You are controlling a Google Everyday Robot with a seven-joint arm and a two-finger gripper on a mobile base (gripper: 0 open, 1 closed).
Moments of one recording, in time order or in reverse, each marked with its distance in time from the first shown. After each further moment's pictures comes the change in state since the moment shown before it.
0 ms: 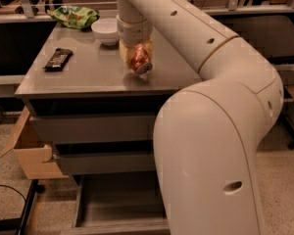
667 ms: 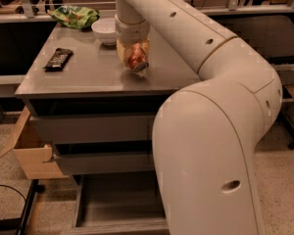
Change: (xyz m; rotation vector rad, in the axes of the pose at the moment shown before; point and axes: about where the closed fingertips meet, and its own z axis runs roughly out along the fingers) arm 0.018 -0.003 0.005 0.006 0.061 -0.003
